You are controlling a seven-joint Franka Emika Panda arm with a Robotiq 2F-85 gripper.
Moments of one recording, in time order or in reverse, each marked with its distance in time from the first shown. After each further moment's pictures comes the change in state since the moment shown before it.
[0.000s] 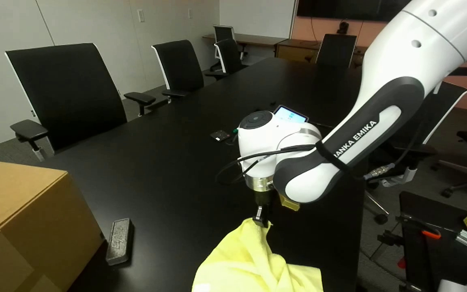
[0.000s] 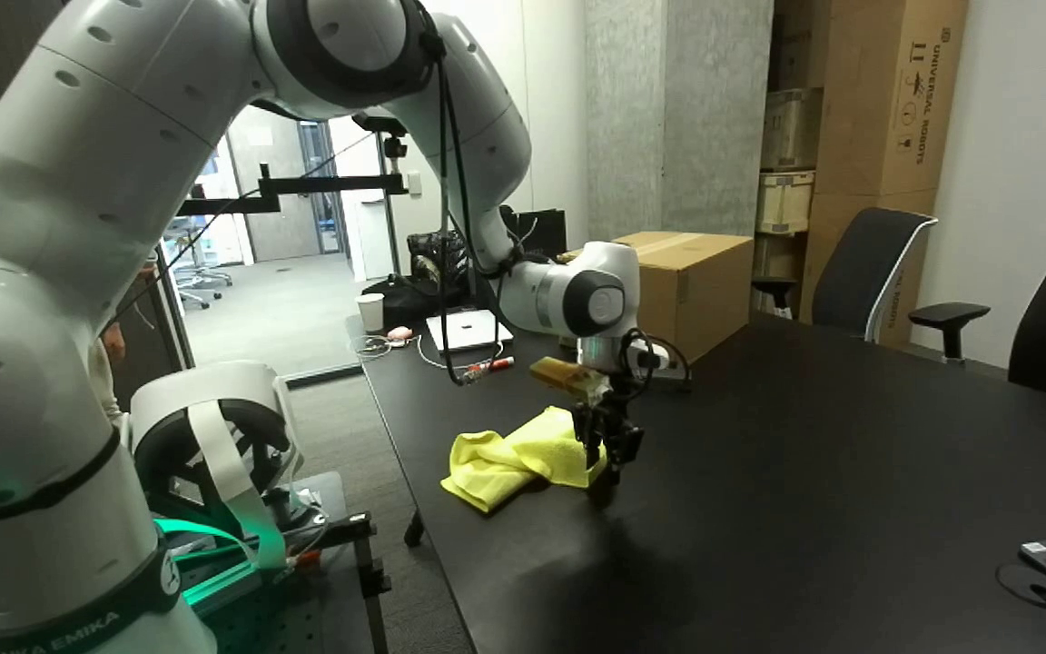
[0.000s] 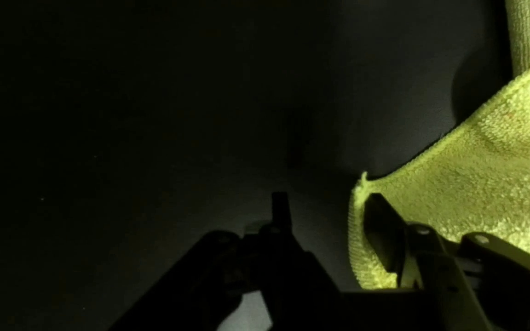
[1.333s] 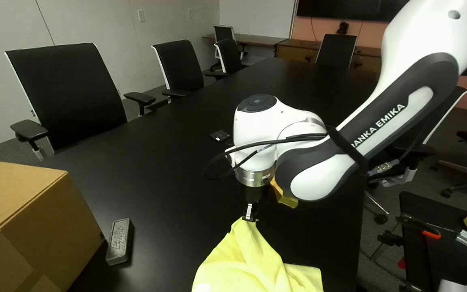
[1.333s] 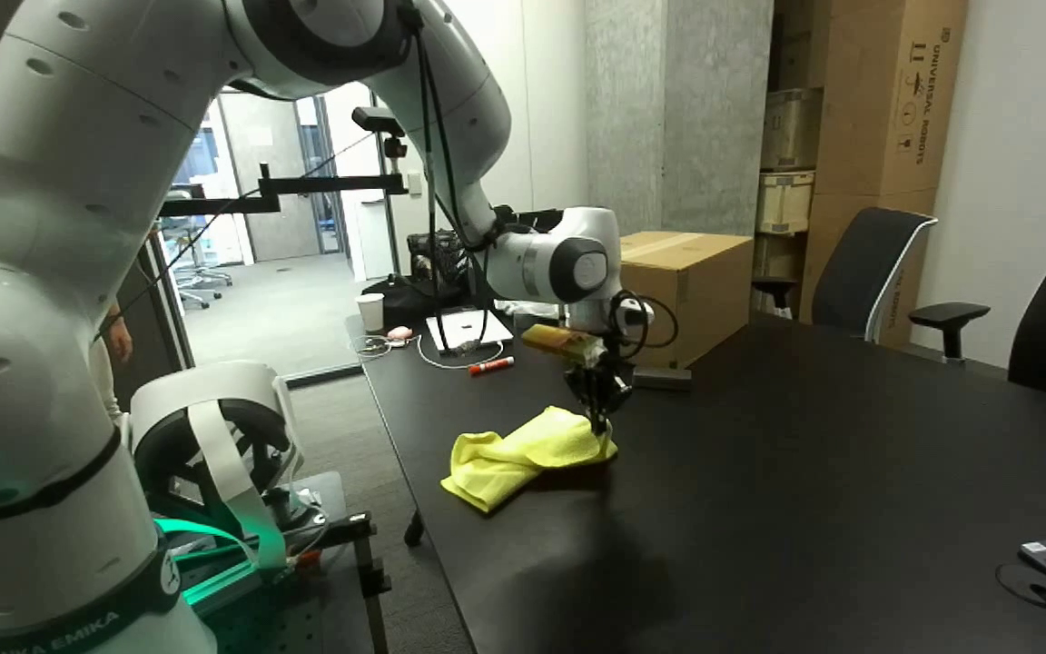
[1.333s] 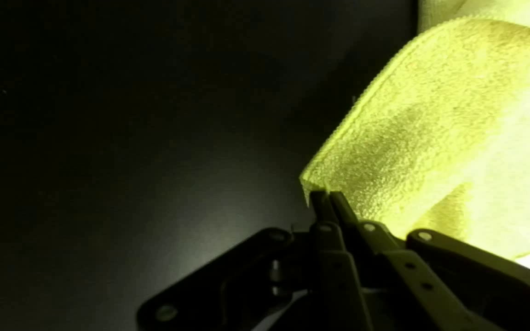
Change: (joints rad) arm 0.025 -0.080 0.046 -0.008 -0.005 0.051 -0.055
